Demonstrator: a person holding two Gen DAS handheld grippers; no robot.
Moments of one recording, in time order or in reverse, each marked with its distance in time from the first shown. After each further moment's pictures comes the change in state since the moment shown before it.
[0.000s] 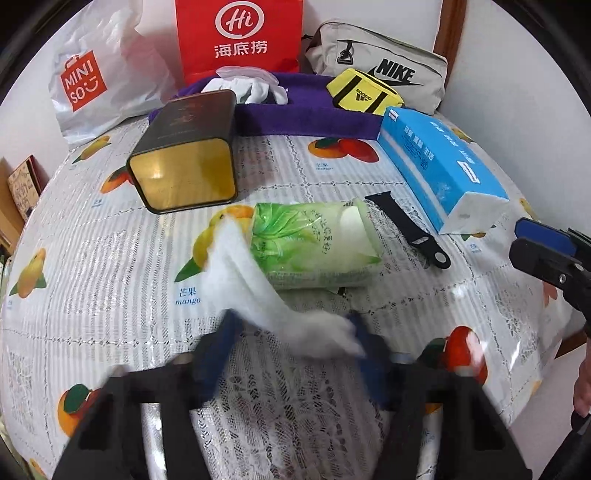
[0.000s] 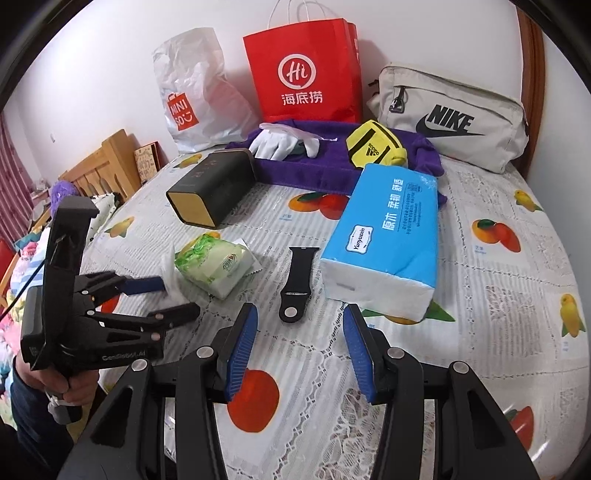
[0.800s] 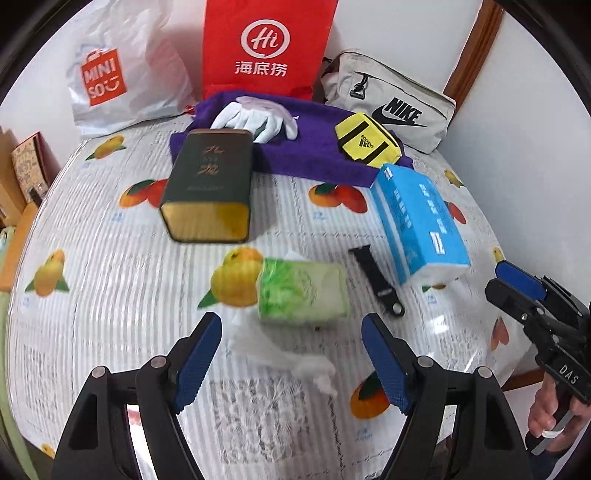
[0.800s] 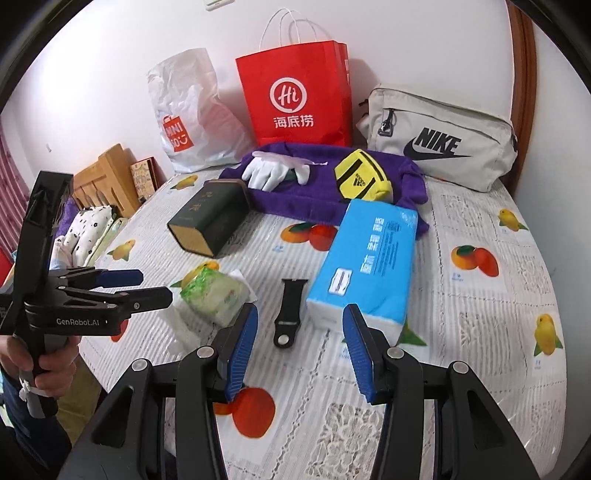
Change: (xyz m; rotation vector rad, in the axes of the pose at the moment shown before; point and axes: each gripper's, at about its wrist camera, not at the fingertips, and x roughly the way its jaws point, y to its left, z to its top) left arm -0.052 0.018 0.034 -0.137 0.023 -0.078; right arm -0.037 -0.002 0.029 0.003 -0.024 -0.024
